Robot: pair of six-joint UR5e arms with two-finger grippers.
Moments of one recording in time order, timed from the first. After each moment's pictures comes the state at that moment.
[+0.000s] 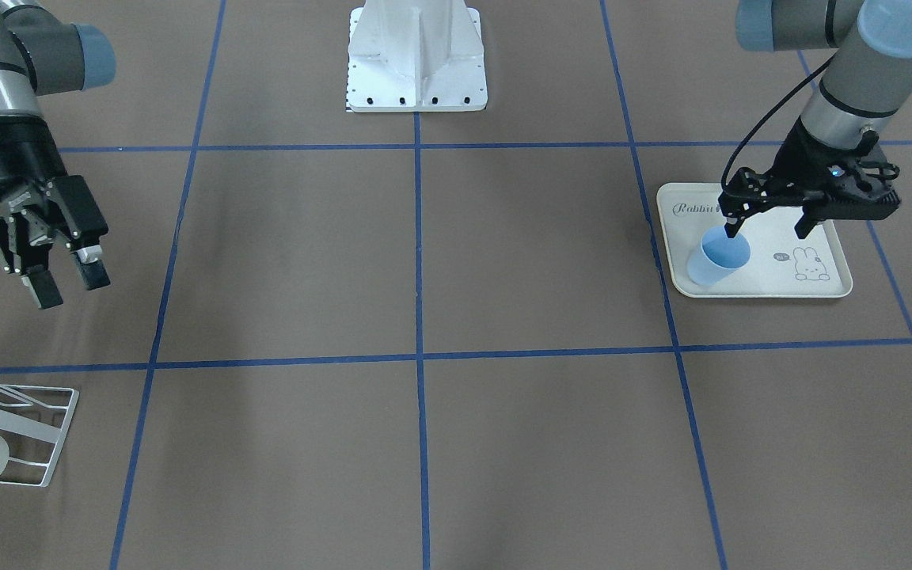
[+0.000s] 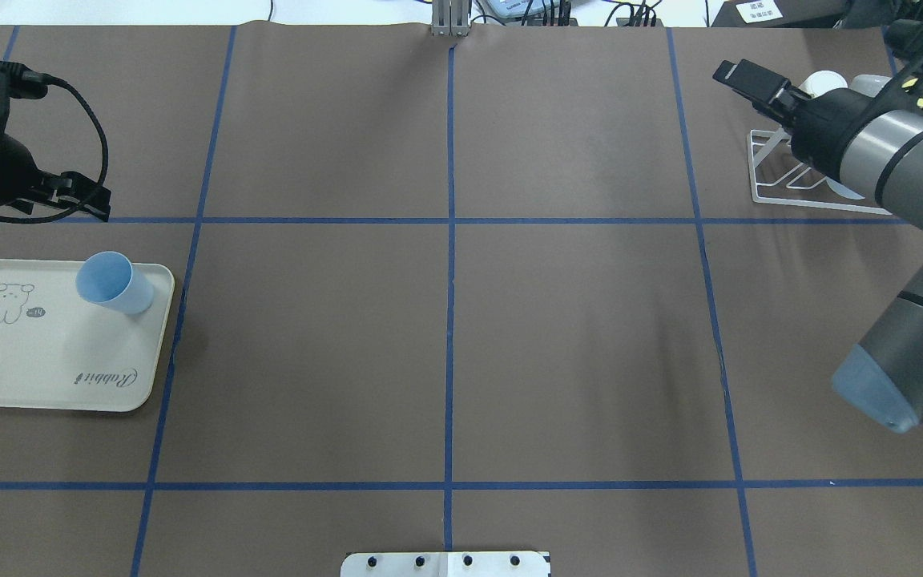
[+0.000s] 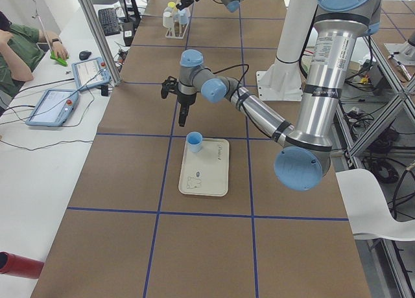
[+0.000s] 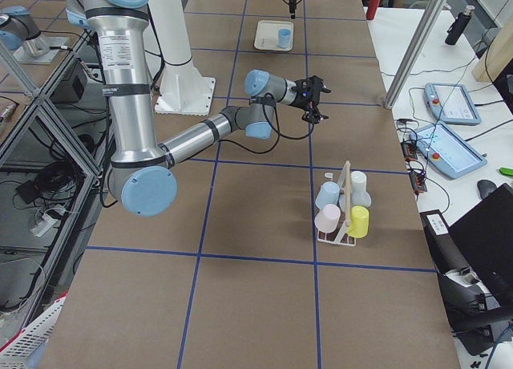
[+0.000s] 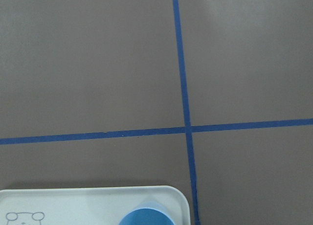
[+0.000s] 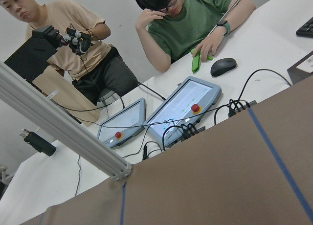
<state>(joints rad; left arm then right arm) -0.99 -1.74 -1.96 -1.61 -2.07 -0.71 0.80 -1.43 1.89 -0.59 1.42 1.50</state>
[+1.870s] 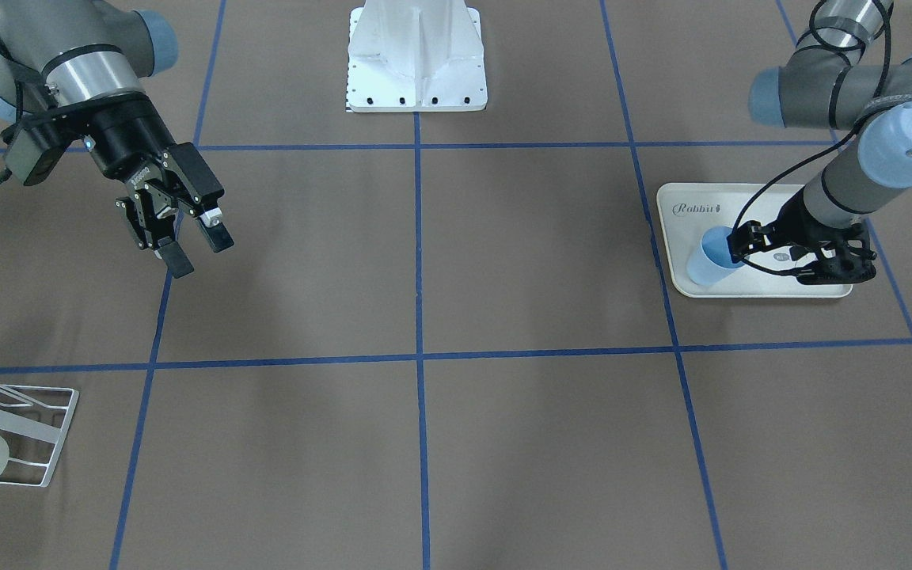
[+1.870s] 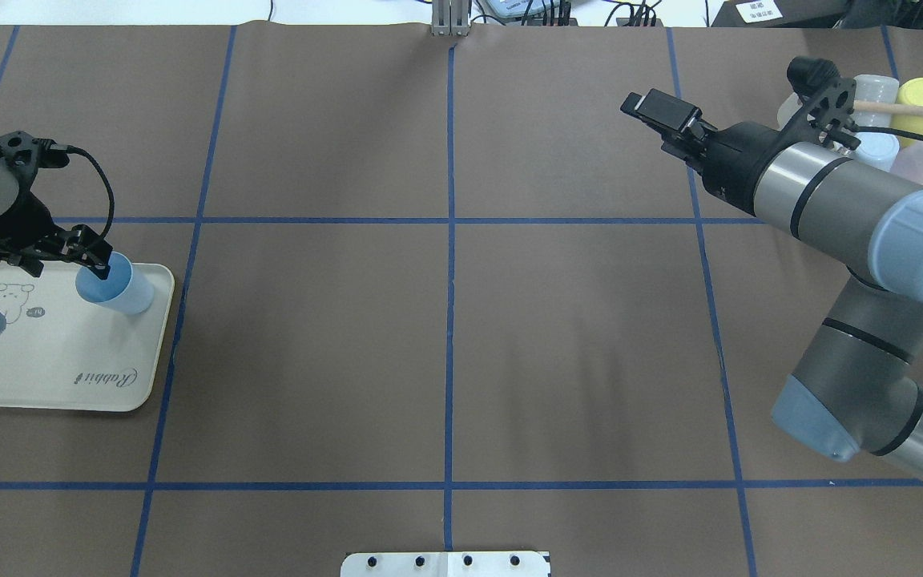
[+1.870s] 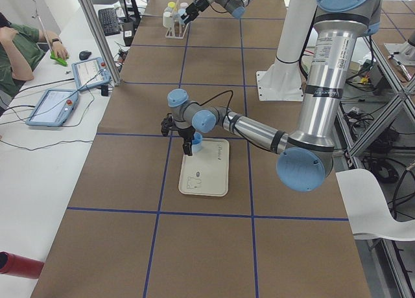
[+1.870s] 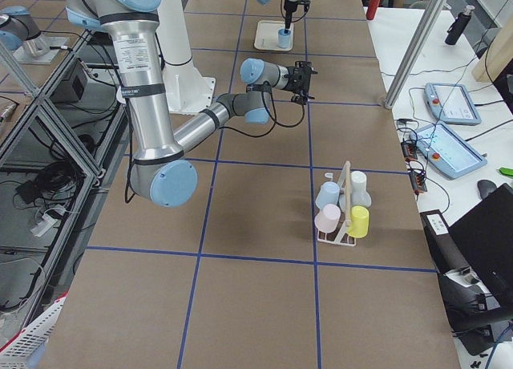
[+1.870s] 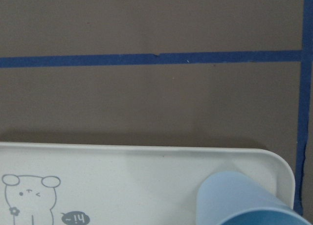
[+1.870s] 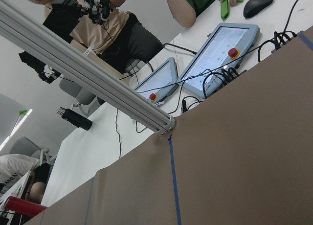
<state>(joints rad) -0.97 -1.73 -1.71 -1.69 -2.24 -0.69 0.70 -1.36 1.89 -0.58 1.42 1.60</state>
